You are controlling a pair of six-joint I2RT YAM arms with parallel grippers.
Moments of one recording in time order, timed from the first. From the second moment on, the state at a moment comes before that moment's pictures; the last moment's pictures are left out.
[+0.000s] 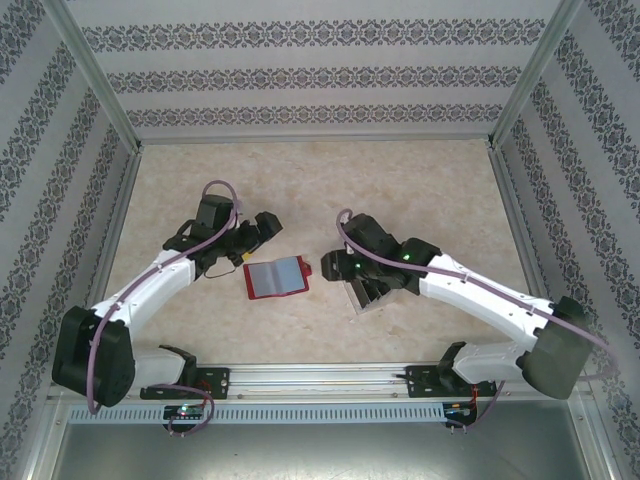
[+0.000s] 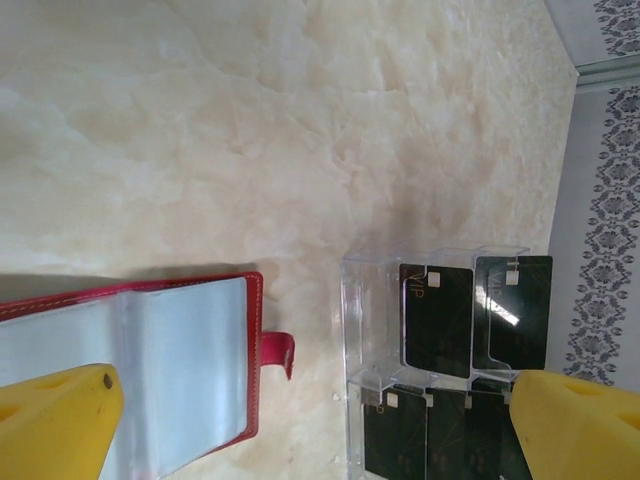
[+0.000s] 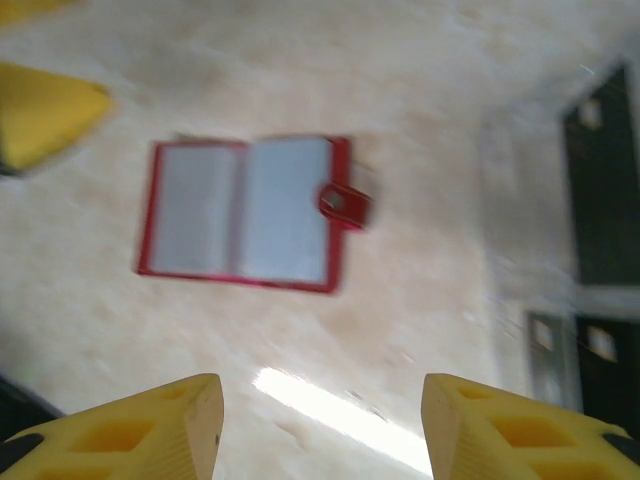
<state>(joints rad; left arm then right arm) -0.30 1.26 0.81 -0.34 0.36 -0.91 0.84 1.26 1.00 -0.69 -0.01 0.65</state>
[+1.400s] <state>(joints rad) -0.30 1.22 0.78 -0.42 0.31 -0.87 0.77 1.48 0.98 -0.88 0.07 0.49</state>
